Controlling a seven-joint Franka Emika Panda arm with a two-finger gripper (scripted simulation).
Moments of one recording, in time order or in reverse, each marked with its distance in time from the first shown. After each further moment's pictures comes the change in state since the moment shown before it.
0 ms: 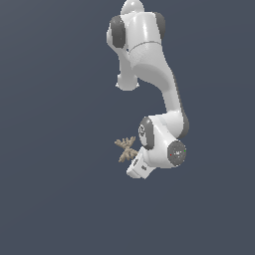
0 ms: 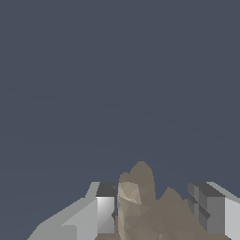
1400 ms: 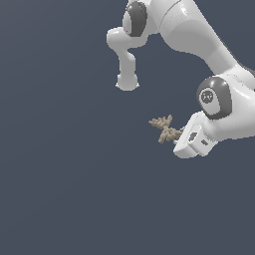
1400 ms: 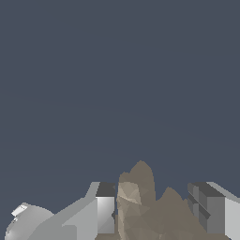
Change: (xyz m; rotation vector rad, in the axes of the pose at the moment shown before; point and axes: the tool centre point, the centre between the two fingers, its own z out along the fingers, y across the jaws) arm 0.051 -0.135 -0.160 -0.001 0.000 -0.003
